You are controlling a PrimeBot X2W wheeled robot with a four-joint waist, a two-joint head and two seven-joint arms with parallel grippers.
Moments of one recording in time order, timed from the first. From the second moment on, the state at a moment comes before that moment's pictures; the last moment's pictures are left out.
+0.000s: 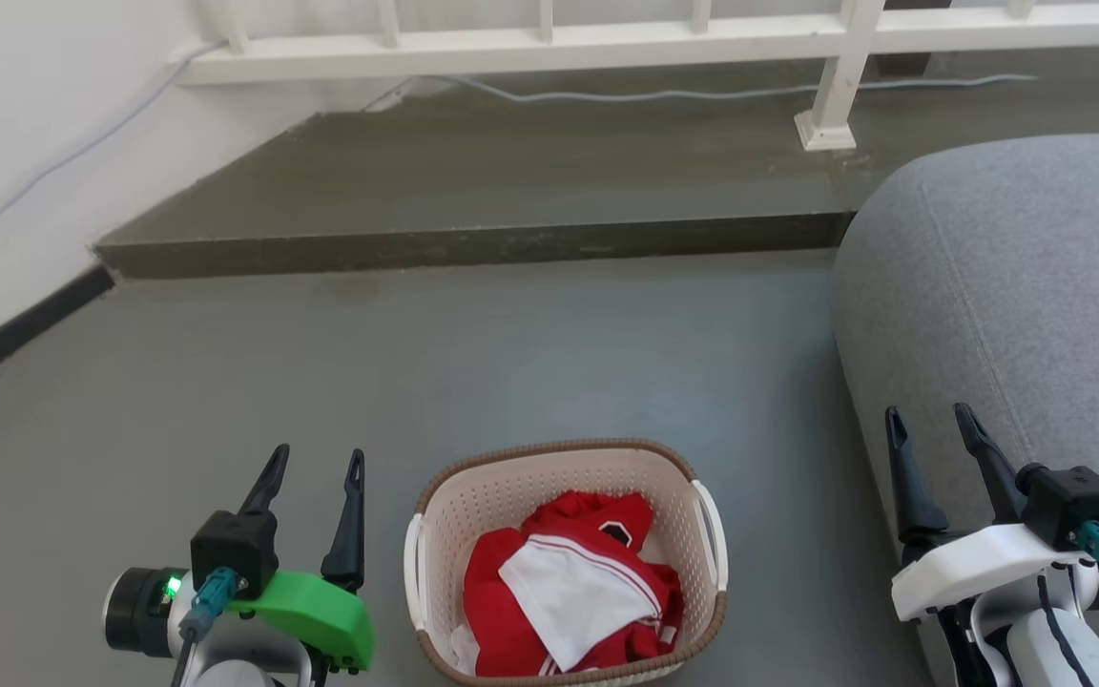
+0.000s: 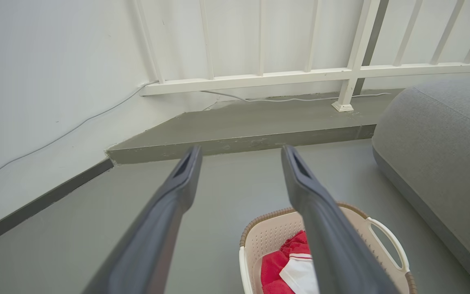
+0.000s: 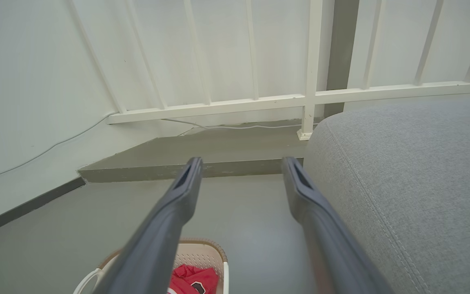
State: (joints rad) left arm -0.08 0.15 -0.37 0.22 -0.32 0.09 -0.22; right arm 0.03 -0.13 0.13 0.21 0.24 0.00 -0.25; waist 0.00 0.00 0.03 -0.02
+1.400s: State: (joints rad) left arm -0.49 0.10 -0.38 0.36 -0.30 0.05 -0.14; right arm -0.38 -0.10 0.14 0.37 0.23 0.06 -0.25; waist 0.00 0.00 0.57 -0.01
